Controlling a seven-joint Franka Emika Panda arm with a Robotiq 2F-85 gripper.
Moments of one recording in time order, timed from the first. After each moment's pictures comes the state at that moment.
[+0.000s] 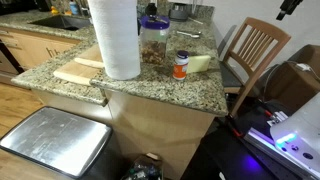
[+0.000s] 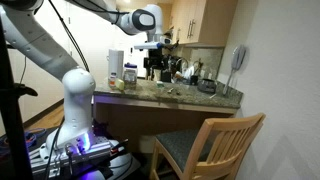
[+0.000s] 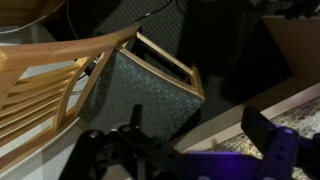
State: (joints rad) arm -0.11 -0.71 -0.23 -2.49 -0.28 1.91 -0.40
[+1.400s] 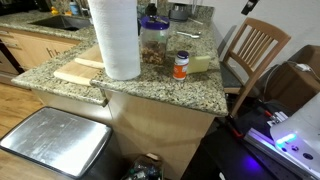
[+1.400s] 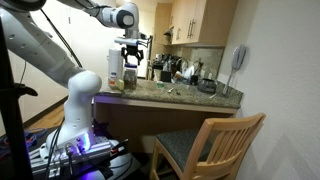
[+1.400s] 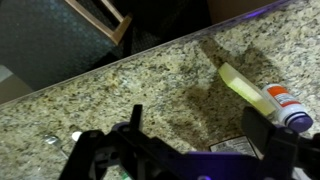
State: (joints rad) arm 0.21 -0.78 -0.02 -2.52 0.04 1.96 -0.29
